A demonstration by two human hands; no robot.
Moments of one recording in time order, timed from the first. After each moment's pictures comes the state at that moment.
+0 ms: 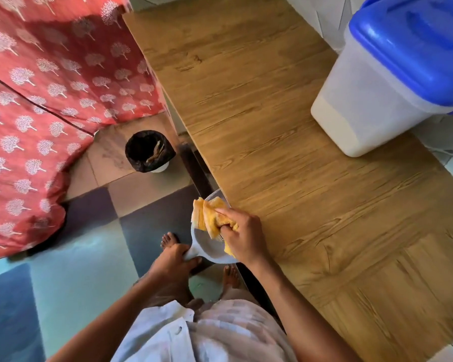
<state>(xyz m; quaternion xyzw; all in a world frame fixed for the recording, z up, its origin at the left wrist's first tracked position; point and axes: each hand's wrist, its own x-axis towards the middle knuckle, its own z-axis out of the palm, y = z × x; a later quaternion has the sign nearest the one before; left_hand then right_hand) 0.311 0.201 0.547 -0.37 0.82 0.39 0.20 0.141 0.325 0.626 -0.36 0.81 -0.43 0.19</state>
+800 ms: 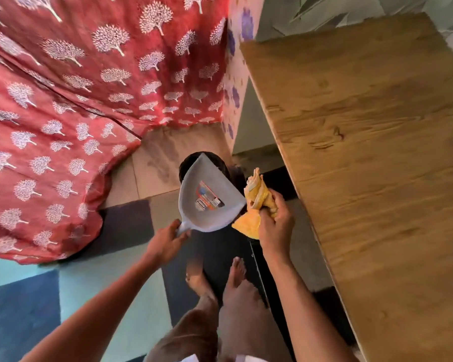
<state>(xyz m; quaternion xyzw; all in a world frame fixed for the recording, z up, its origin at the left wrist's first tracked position) 0.306 -0.243 0.493 -0.50 0.74 0.44 0.12 0.094 -0.111 0.555 -0.17 0.82 -0.50 0.21</state>
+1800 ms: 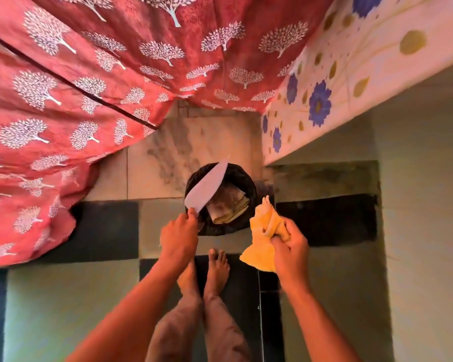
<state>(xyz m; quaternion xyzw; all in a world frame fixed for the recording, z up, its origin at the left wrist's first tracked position) 0.172 -0.458 0.183 -0.52 0.79 0.19 0.25 -0.028 -0.342 0.257 -0.18 0.83 -0.36 0.39</state>
